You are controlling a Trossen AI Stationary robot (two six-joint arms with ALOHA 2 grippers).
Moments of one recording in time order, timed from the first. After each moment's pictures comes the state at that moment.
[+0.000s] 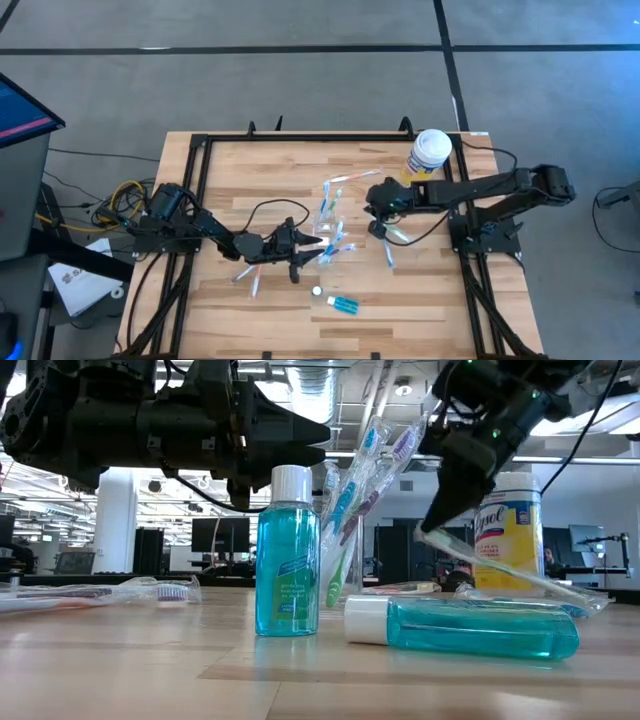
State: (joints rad) left arm -0.35 1.90 0.54 1.43 -0.50 -0.22; right arm -0.04 1.31 0.72 -0.29 0.18 0.26
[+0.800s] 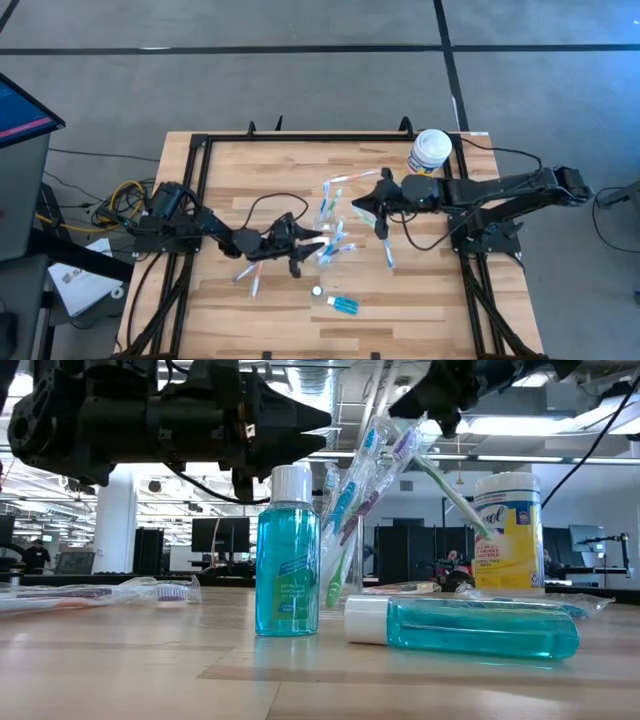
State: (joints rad) left arm -0.31 1.90 0.54 1.52 -0.50 -0.21; right arm 0.05 1.13 0.77 -0.01 0.18 0.14
